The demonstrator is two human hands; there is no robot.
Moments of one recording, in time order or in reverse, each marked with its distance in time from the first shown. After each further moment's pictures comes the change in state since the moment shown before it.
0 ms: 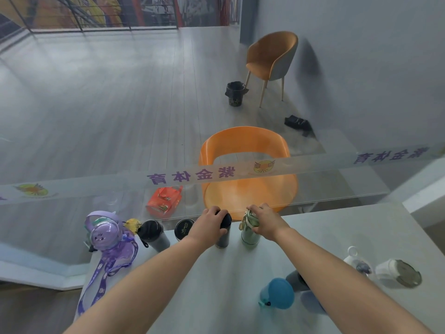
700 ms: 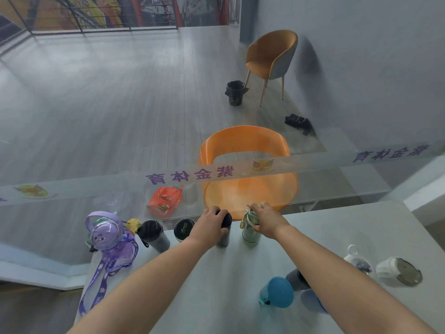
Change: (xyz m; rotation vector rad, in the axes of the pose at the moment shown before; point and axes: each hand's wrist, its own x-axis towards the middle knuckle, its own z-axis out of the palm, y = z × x) left_hand 0.000 0.006 0.005 -0.007 0.026 -0.027; right_hand 0.002 0.007 -0.001 -0.069 -0.018 -0.002
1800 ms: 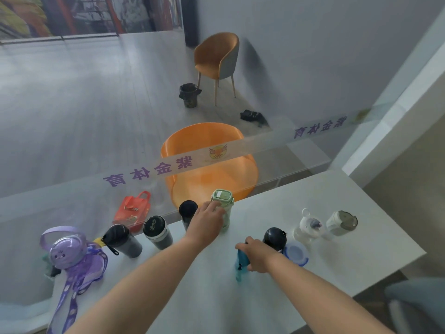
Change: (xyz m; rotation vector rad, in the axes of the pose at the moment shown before) left_hand -0.021 0.071 0.034 0.133 0.185 0.366; right_hand -0.129 0.030 0.090 -0.104 -0.291 0.067
